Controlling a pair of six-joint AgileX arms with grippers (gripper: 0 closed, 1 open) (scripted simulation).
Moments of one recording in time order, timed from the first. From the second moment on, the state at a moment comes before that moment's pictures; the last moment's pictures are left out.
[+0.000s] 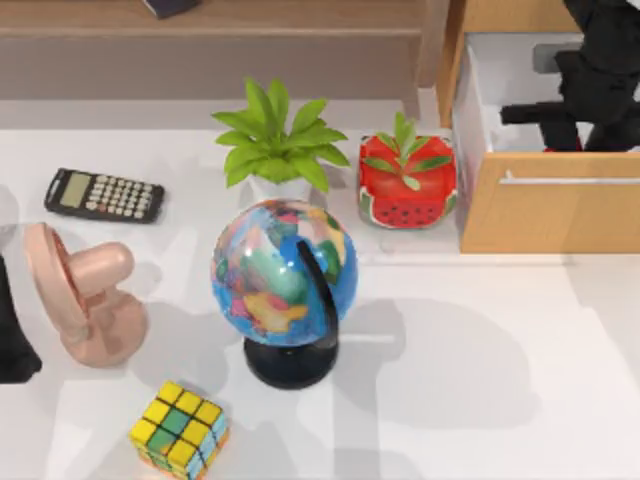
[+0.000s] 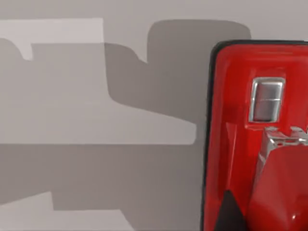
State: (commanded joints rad) left arm 0.00 0.00 0.00 0.00 0.00 0.00; right arm 0.15 2.46 2.20 -1.32 0.03 0.15
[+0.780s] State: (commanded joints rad) left arm 0.00 0.00 0.00 0.00 0.00 0.00; right arm 0.15 2.46 2.20 -1.32 0.03 0.15
